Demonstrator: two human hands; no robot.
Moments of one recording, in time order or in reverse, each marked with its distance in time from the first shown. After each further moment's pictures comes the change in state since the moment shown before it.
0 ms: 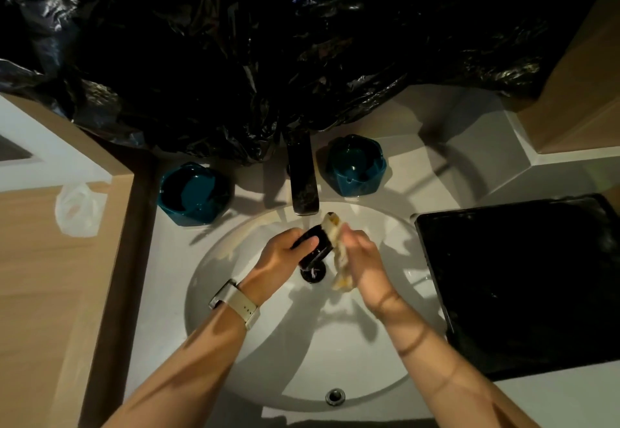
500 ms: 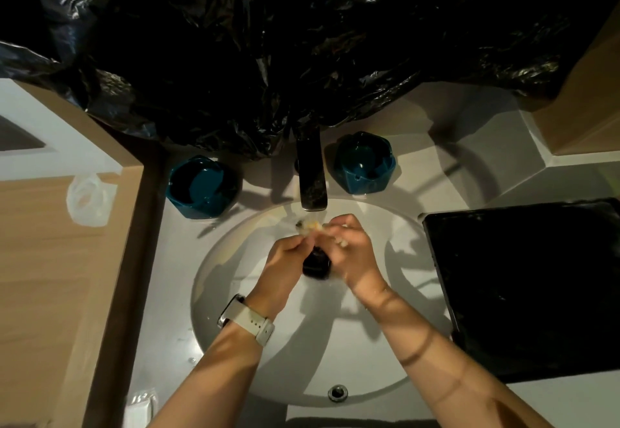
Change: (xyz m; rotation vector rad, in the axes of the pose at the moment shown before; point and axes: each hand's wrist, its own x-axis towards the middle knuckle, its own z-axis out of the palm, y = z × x) left_hand -0.017 -0.003 0.016 -0.248 0.180 -0.097; right_hand 0.006 0.000 0.022 -0.076 -0.045 -0.312
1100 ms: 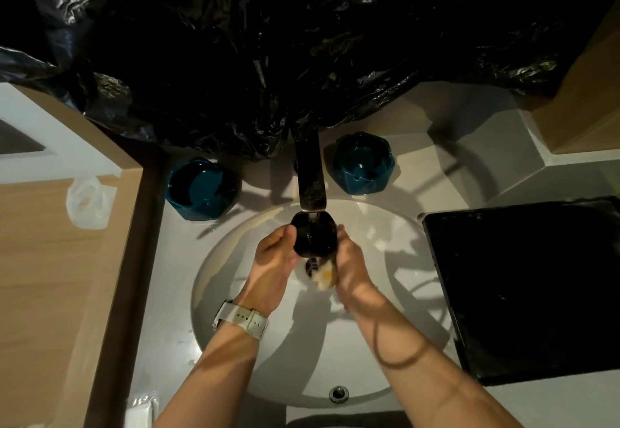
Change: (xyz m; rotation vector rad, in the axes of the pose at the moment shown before) left_hand 0.003 -0.003 -0.014 -0.291 -0.064 0.071; right_hand 0.004 0.012 0.015 0.473 0.088 0.610
